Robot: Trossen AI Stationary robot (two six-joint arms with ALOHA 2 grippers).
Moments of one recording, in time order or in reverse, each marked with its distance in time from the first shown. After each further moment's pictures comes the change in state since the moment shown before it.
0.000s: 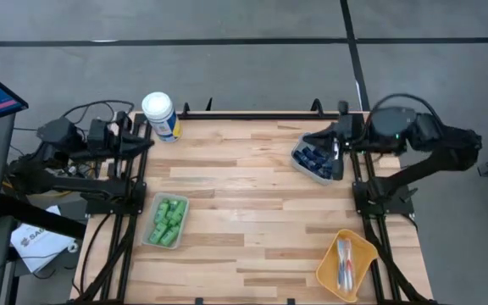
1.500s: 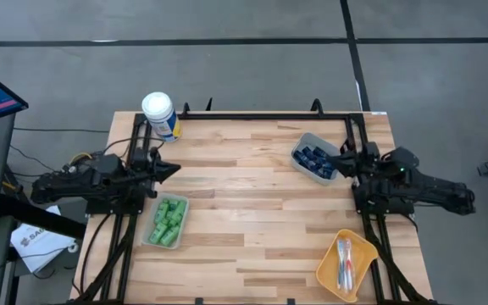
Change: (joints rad) left arm 0.000 -0.404 -0.782 0.334 -0.067 -0.325; right arm -0.413 -1.018 -1.349 0.930 -0.560 0.276
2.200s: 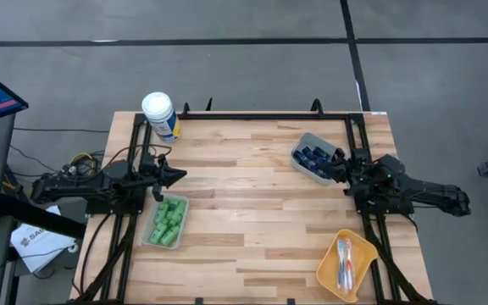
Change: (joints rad) left arm 0.000 0.002 -0.179 0.161 0.023 -0.093; right arm -0.002 -0.097 -0.232 0.120 0.014 0.160
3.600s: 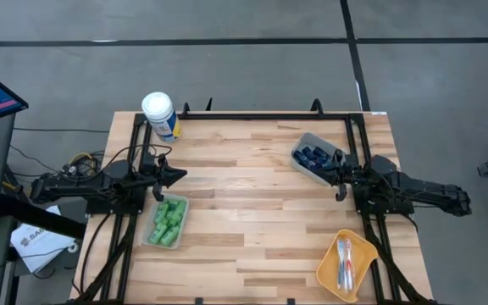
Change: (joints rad) left arm 0.000 0.014 0.000 0.012 -0.006 -0.004; right arm 0.000 0.017 0.001 -0.207 0.012 -0.254
